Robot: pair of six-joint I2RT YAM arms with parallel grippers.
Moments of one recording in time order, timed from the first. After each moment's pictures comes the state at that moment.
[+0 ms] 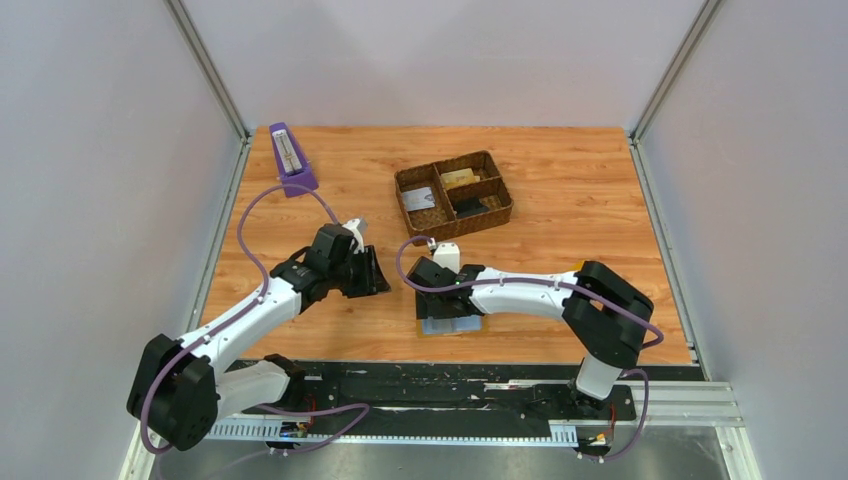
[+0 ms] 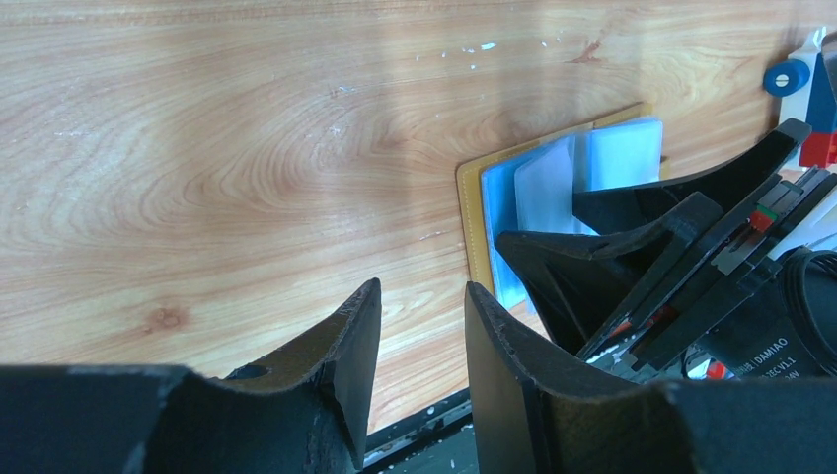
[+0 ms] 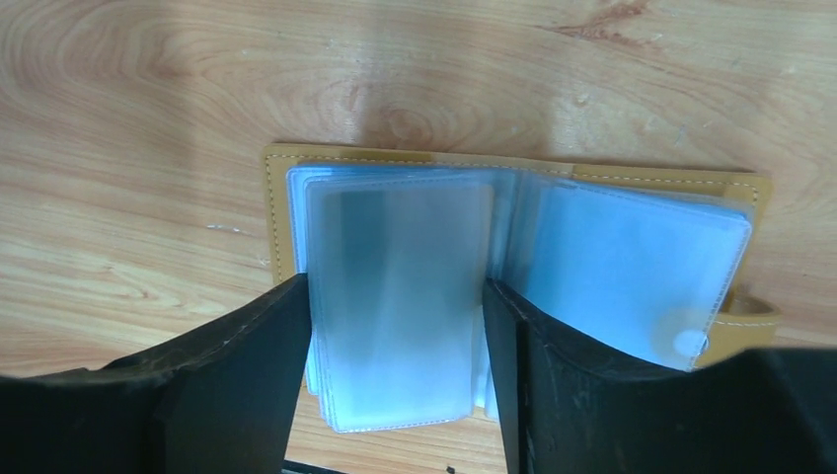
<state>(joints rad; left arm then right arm) -0.51 1.11 0.65 -0.39 0.21 -0.62 1.06 1.72 1.03 -0.46 0.31 0.91</state>
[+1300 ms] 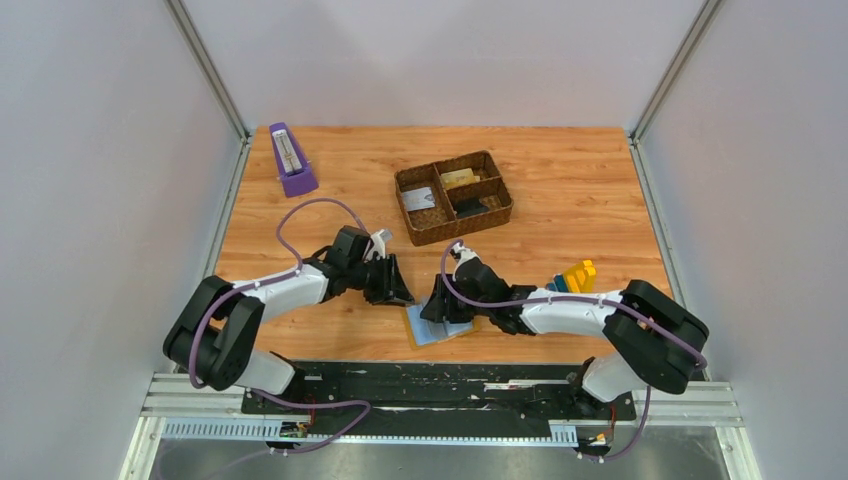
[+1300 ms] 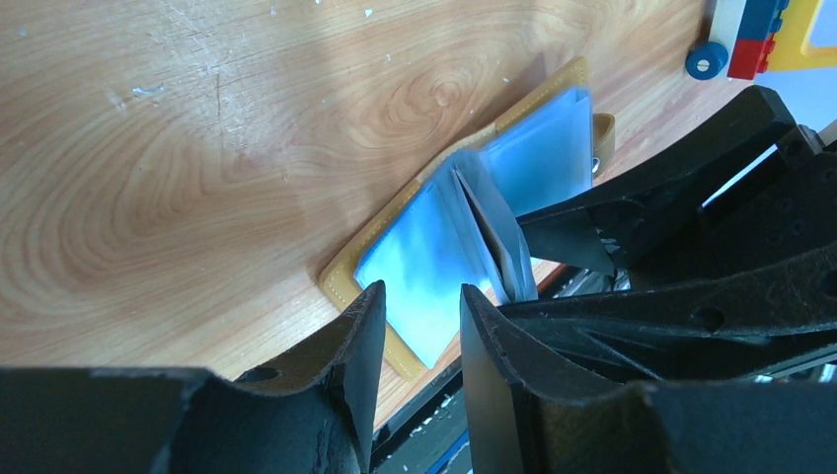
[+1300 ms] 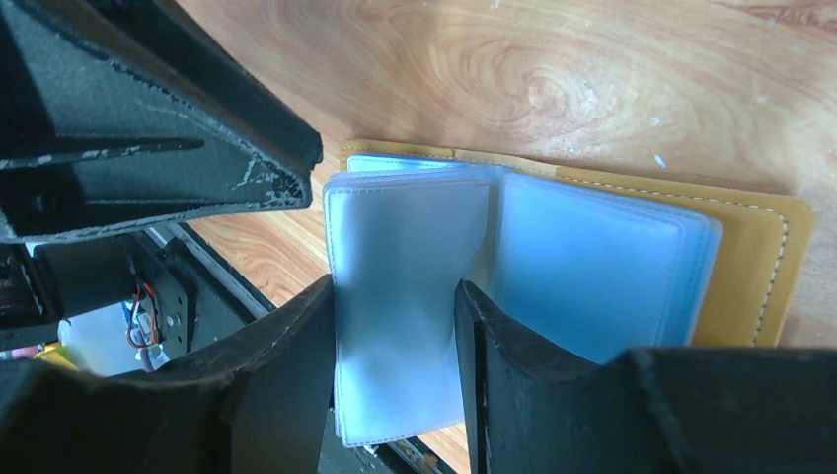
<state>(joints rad) -0.51 1.41 0.60 -0.09 0.54 -0.67 0.94 1.48 0.60 0.17 -0.09 0.86</state>
